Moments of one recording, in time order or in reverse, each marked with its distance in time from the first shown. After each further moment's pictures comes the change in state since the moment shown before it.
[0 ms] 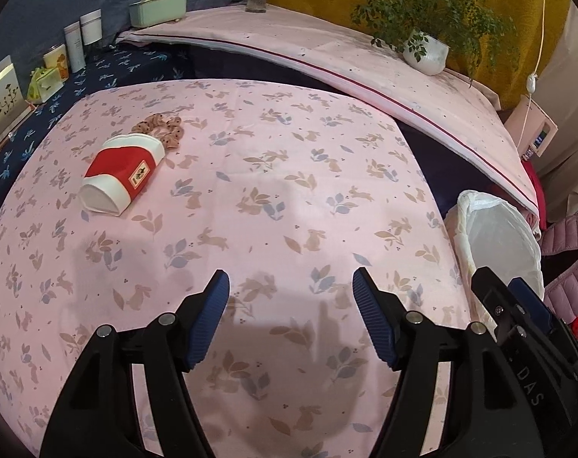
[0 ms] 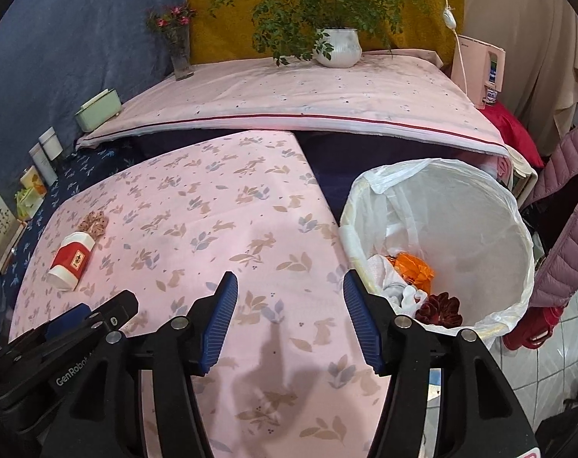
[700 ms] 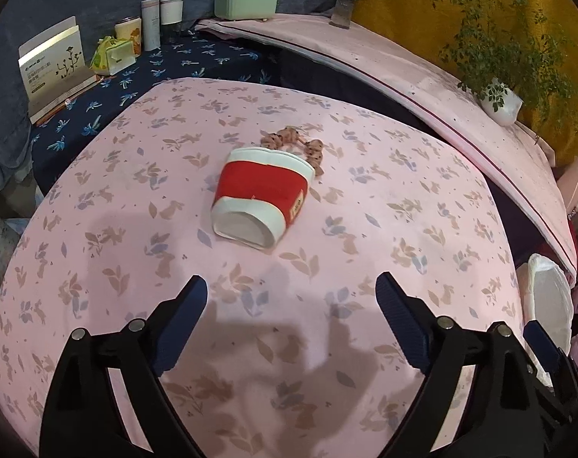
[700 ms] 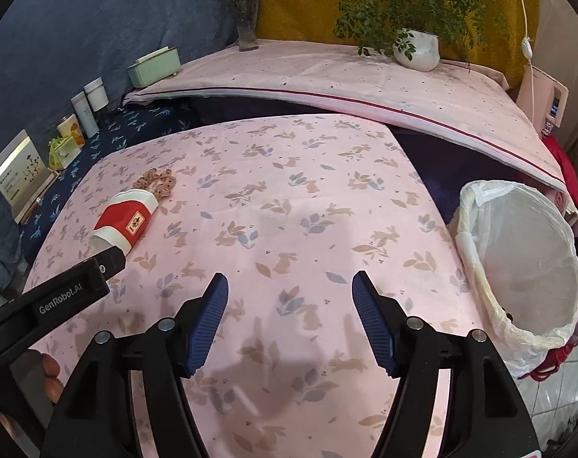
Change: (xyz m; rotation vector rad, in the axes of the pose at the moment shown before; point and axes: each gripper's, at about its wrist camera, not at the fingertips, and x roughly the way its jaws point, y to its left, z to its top) left arm 0.001 0.121 0.029 -0.161 -0.044 0.137; right arm 0.018 0.106 -0.009 -0.164 0.053 0.103
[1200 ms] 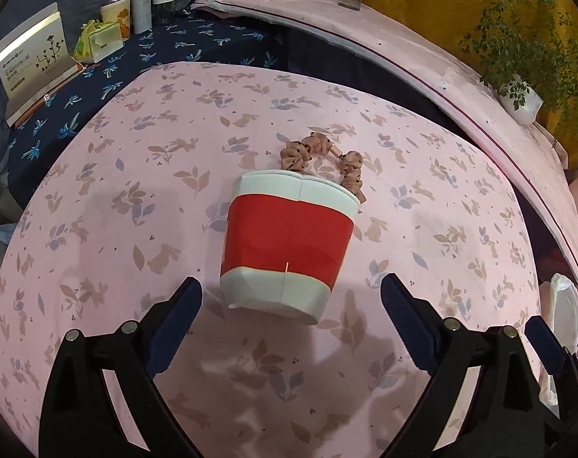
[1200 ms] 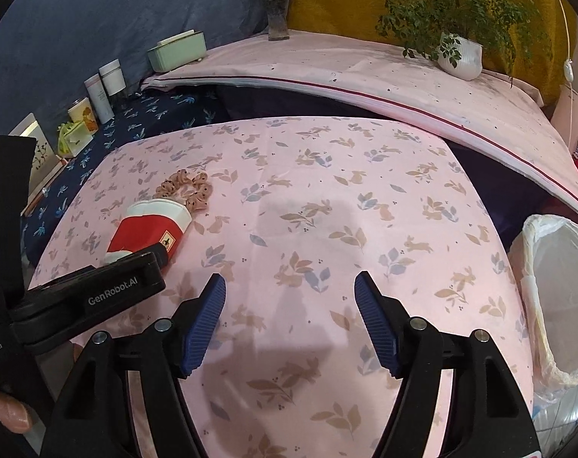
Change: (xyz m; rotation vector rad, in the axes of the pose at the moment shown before) left arm 0.062 0.025 0.041 -0.010 0.081 -0.016; right arm 0.049 0.060 0.034 -0.058 0.027 0.039
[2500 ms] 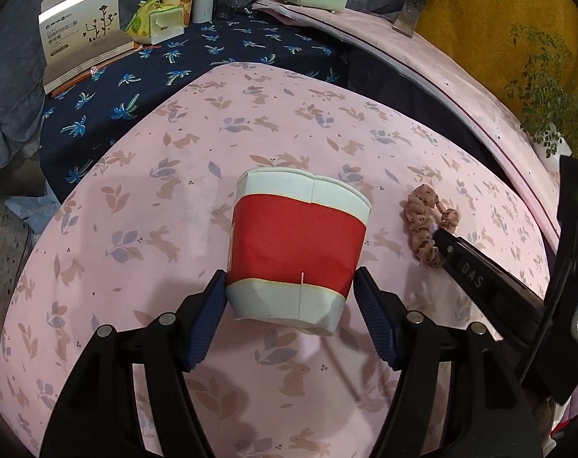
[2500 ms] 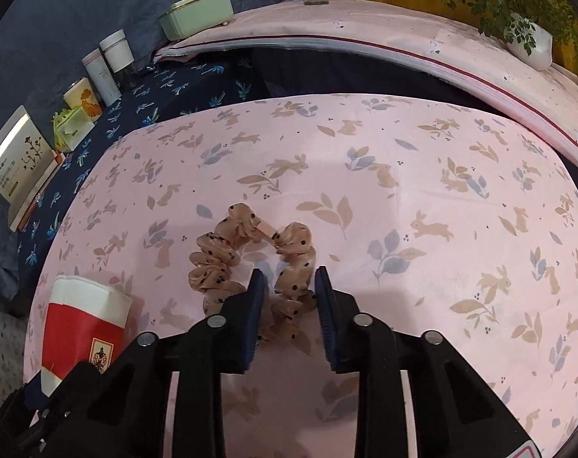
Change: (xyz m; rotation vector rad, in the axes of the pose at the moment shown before) left arm -0.006 0.088 0.009 -0.129 -0.043 0.053; right arm 0.127 0.090 0.054 -0.006 0.100 0.084
